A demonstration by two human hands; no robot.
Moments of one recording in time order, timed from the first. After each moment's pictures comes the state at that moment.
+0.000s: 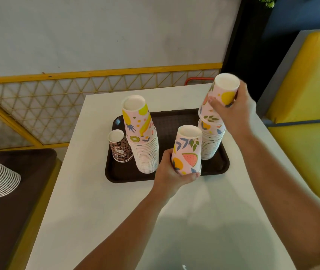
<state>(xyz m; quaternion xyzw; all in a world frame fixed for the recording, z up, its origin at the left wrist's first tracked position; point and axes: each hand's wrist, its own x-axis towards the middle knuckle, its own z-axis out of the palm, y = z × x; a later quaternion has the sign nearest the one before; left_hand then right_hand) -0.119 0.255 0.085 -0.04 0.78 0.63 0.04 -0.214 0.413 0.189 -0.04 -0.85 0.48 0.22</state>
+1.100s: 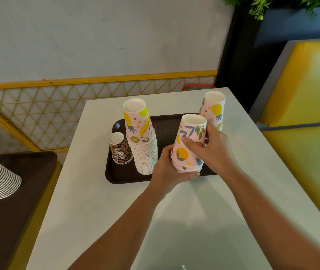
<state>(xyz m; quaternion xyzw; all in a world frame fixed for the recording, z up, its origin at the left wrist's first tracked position) -0.116 0.250 0.099 0.00 0.77 0.64 0.04 -0.139 0.384 0.163 0.06 -0.85 0.52 0.08</state>
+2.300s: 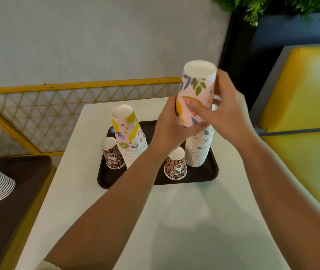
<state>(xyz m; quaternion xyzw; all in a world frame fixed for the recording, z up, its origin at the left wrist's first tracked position) -0.175 0.289 0.205 0.11 0.79 0.59 -0.12 -0.175 0.417 0.244 0.17 -0.83 0.48 0.21</state>
